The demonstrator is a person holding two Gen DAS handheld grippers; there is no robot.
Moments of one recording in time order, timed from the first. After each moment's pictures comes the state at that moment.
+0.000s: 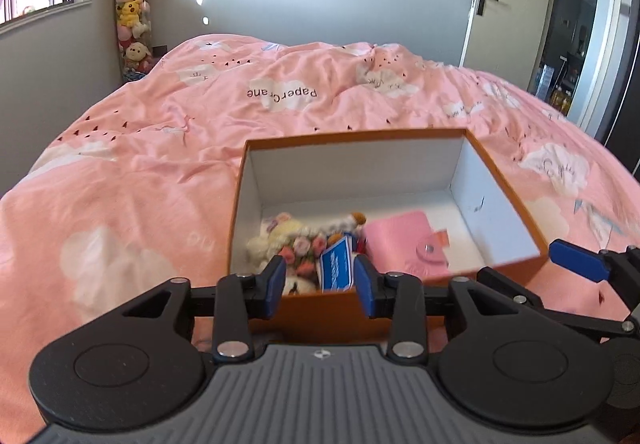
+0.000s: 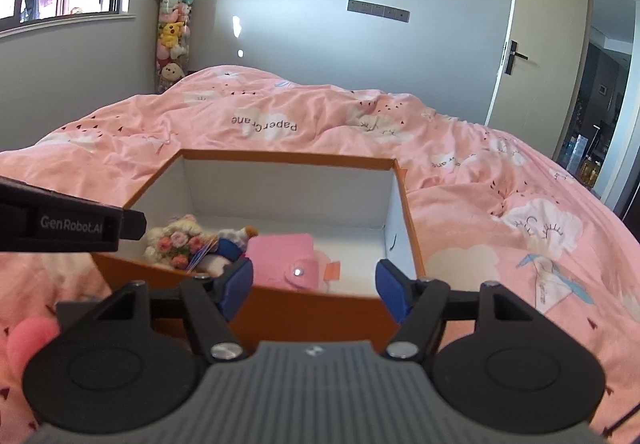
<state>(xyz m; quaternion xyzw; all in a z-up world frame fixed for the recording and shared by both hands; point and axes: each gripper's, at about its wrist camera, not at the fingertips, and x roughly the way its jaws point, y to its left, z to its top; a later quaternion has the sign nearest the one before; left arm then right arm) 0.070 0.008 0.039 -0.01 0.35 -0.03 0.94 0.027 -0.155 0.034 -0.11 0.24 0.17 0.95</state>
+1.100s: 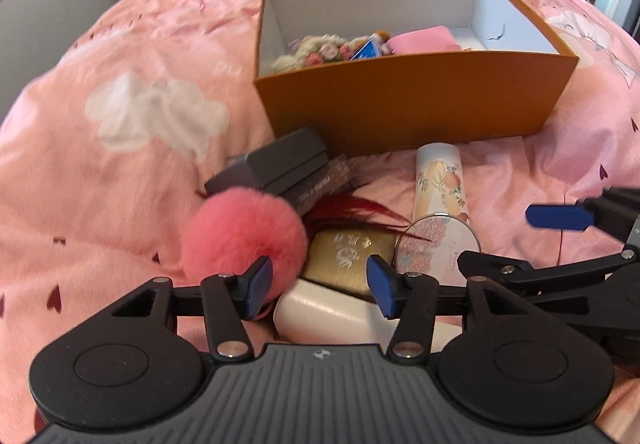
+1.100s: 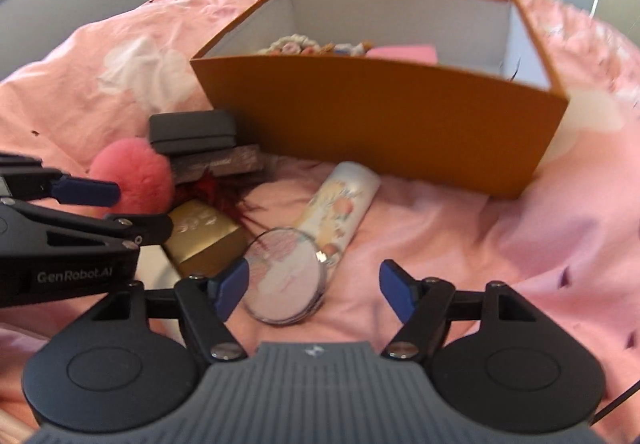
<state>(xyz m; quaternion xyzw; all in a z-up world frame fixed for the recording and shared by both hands) 0.006 0.018 -0.023 0.04 0.50 -0.01 0.86 0.005 -0.157 -0.037 -0.11 0.45 0.31 0.83</state>
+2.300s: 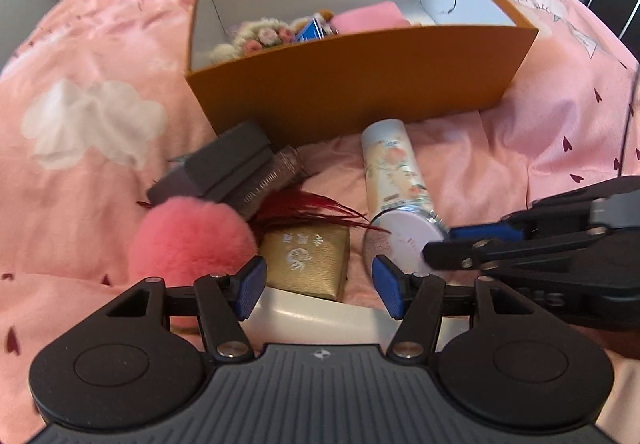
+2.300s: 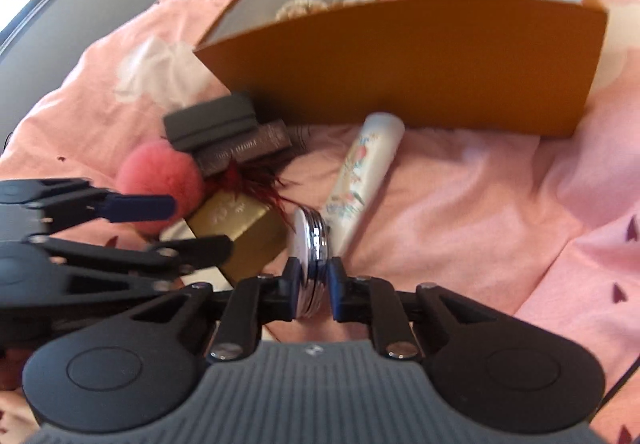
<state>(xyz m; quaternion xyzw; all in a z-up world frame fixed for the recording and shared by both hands) 0.024 0.010 -0.037 0.05 0.53 -0.10 0.84 0.023 -0.163 -0.046 -0.03 0.52 0.34 0.79</state>
